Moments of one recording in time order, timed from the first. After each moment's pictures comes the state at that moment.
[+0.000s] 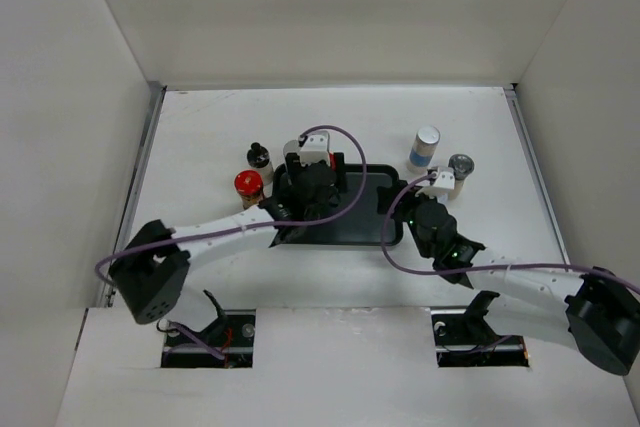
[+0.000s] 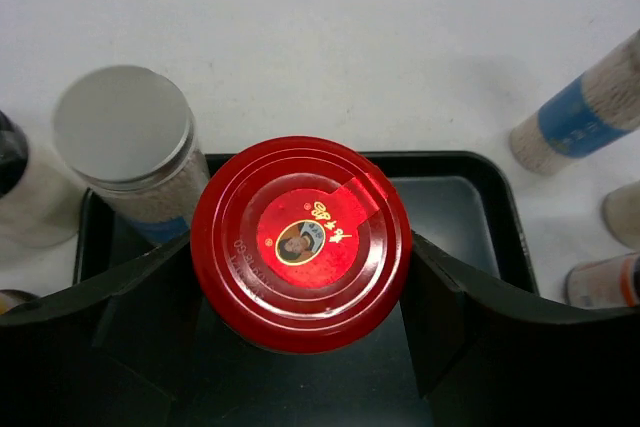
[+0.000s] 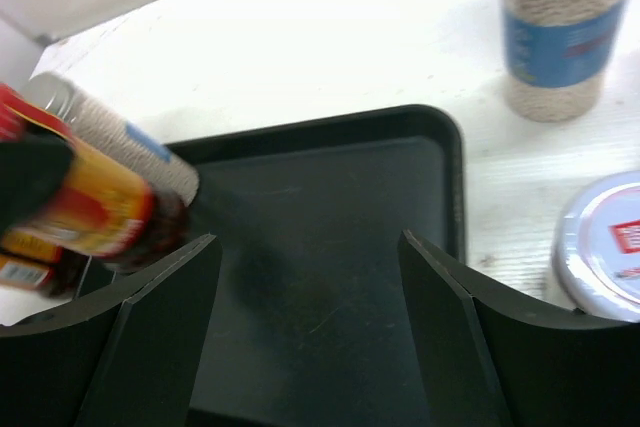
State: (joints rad) left arm -0.91 1.40 0.87 0.19 -0.70 -0.43; right arm 0.81 1.07 0.38 0.50 0.61 0.54
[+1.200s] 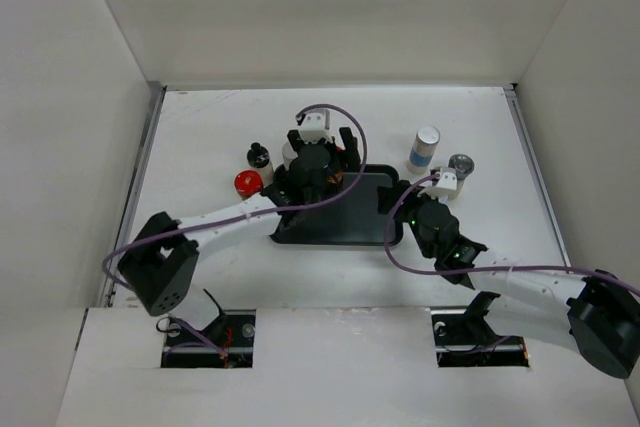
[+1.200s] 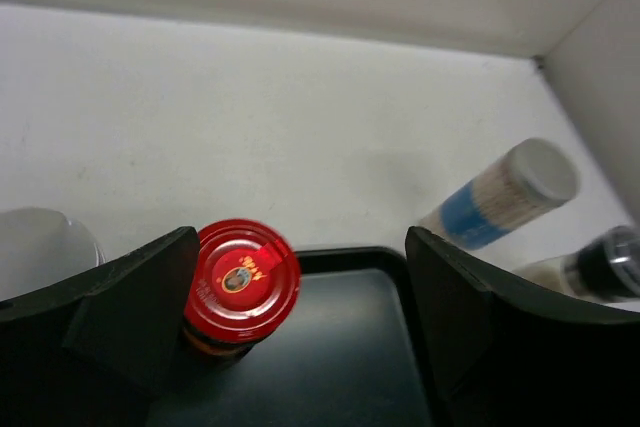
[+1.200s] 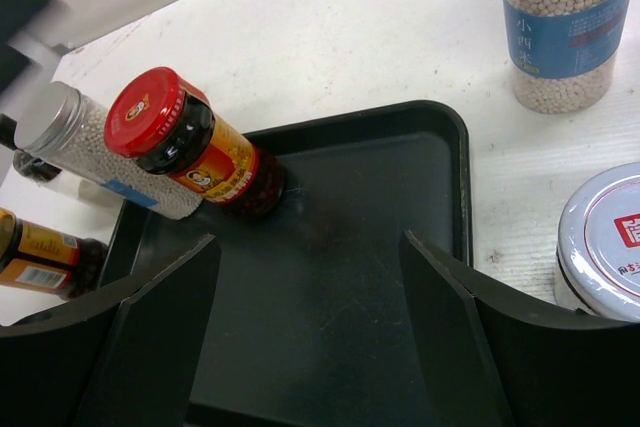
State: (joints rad) left arm -0.83 1.54 0.95 0.44 -0.56 -0.42; right arm 0.79 1.04 0.36 0.49 0.58 0.59
